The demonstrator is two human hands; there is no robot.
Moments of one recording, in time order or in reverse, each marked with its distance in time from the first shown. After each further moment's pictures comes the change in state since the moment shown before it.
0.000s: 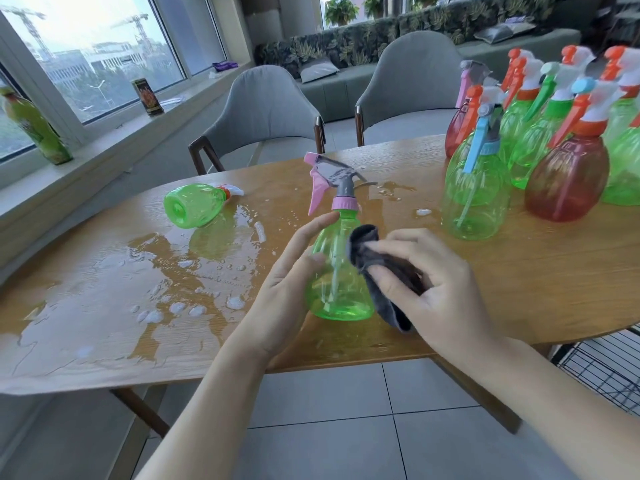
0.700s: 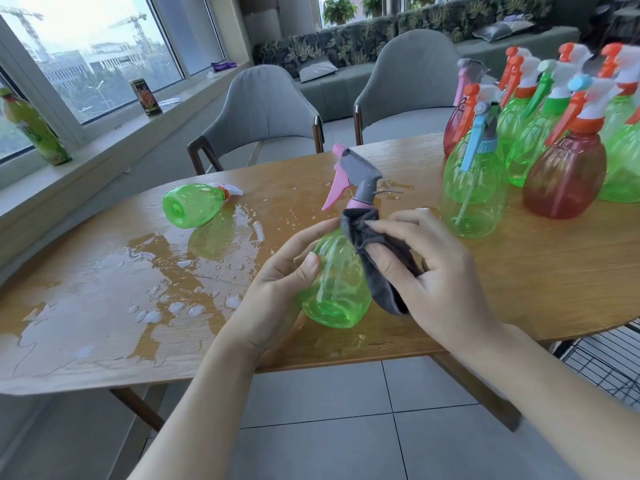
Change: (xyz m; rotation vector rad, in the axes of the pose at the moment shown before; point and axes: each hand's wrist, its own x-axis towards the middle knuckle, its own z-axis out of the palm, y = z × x) left_hand -0.004 0.006 -0.004 -0.159 -0.084 -0.016; right_hand 0.013 -0.002 0.001 -0.091 0.072 -0.078
